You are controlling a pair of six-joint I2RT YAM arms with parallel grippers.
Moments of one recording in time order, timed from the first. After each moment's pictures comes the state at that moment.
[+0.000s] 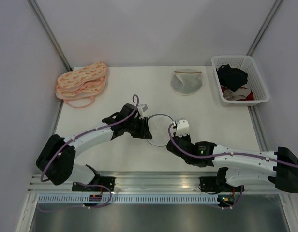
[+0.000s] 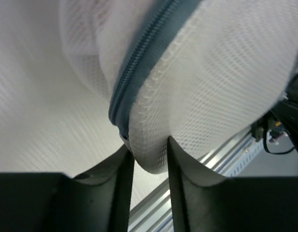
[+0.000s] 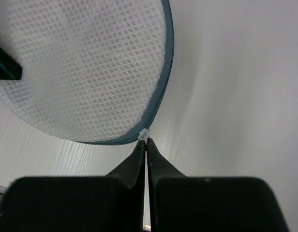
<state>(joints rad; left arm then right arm) -0.67 1.36 0.78 -0.25 0.37 -0.54 1.21 1.11 0.70 -0.53 0.72 0.72</state>
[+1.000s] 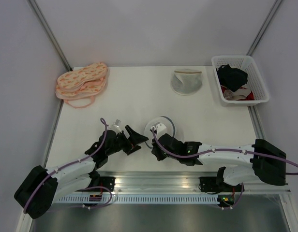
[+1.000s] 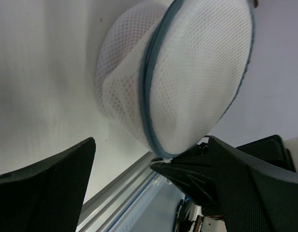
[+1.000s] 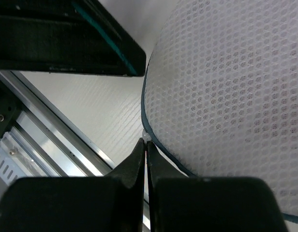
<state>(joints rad) -0.64 0.95 0.17 0.33 0.27 -1.24 1.21 1.31 0.68 -0.06 0.23 0.56</state>
